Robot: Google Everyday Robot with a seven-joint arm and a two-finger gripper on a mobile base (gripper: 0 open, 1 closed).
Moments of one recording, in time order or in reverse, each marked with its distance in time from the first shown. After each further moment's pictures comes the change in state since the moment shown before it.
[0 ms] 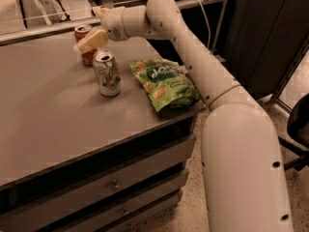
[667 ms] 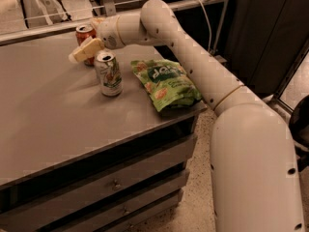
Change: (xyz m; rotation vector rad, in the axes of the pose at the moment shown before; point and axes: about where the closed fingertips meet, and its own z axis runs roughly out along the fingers) arm 0.014 0.028 0.008 -0.027 0.044 0.068
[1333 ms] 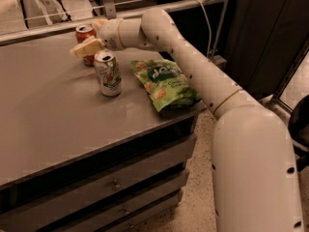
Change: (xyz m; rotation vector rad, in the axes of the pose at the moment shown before) arm 0.012 -0.025 0.007 0.099 -0.038 -0.001
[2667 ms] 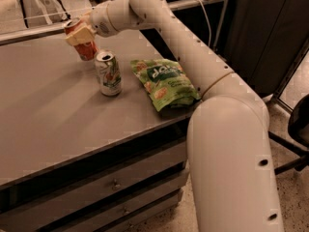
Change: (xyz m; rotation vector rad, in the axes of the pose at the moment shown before) arm -0.032 0.003 0.006 -0.049 0.142 -0.062
